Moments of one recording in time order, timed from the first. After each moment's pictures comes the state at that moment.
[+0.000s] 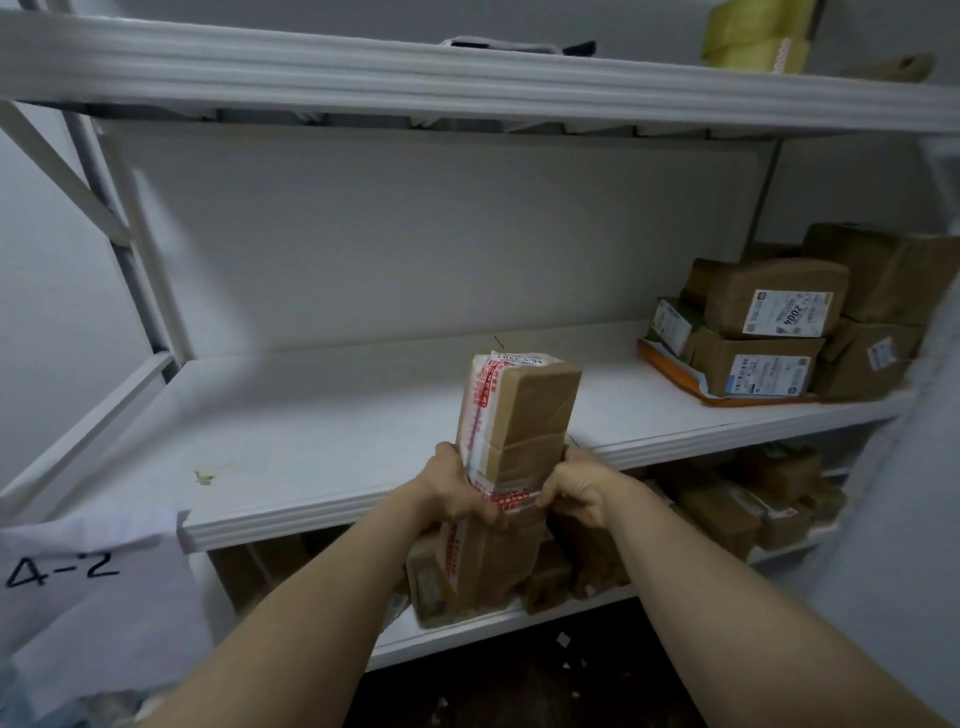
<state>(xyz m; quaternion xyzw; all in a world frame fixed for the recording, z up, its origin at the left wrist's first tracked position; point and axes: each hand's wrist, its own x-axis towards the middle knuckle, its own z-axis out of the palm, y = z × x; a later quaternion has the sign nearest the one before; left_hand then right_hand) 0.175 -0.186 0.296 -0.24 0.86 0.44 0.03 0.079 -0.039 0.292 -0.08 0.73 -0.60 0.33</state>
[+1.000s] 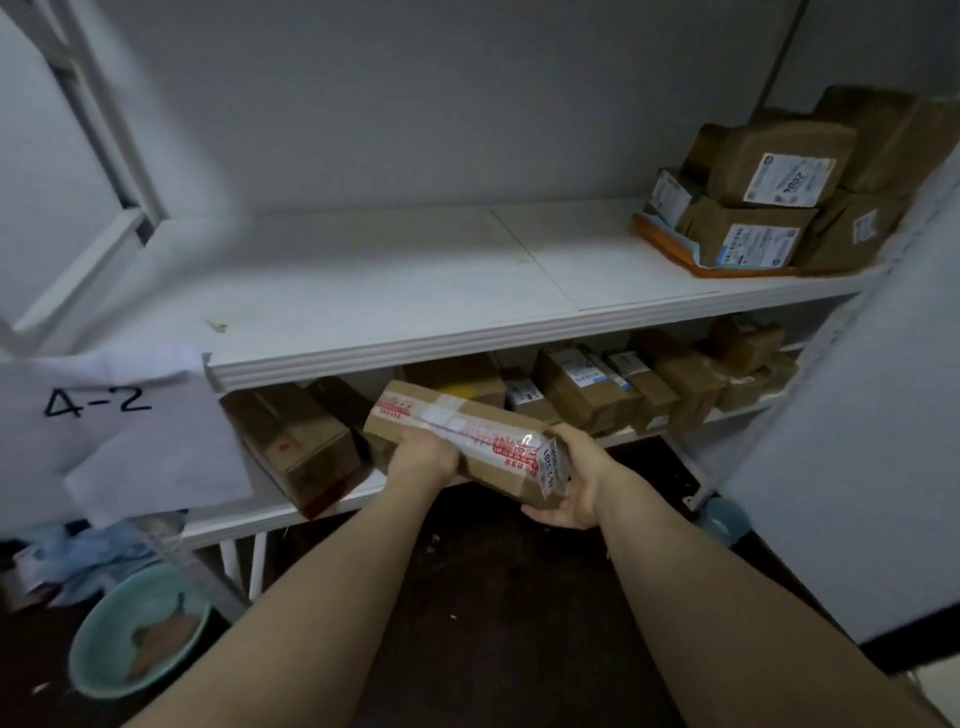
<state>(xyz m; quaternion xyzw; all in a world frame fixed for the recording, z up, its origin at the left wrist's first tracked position) 0.282 -0.152 0.204 -0.46 0.75 0.46 0.01 0.212 0.004 0.214 0.20 0.63 -0.61 0.44</state>
